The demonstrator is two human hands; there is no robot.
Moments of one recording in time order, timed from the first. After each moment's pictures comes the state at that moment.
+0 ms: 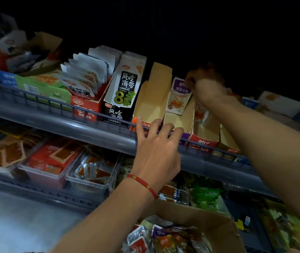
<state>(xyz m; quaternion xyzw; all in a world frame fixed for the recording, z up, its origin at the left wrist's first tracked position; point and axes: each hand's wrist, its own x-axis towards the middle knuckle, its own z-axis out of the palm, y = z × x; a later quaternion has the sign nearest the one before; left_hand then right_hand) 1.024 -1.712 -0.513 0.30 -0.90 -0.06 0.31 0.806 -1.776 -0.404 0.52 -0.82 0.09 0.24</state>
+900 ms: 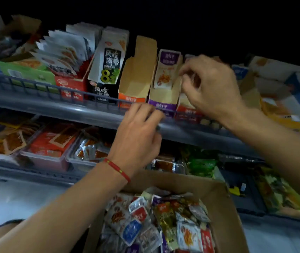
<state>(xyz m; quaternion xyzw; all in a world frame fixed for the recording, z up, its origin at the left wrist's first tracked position) 1.051 -1.696 -0.524 0.22 -0.90 -0.06 0.38 0.863 -1.643 -0.430 0.66 -0.65 0.23 0.31</state>
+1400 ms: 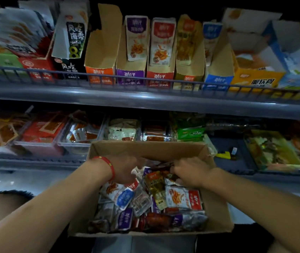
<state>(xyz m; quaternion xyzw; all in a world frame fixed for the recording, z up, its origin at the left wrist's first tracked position) 1.056 -1.652 -0.611 0.17 -0.93 -0.14 -0.28 0.862 -1.502 -0.660 0.68 -0.69 -0.23 -0.12</state>
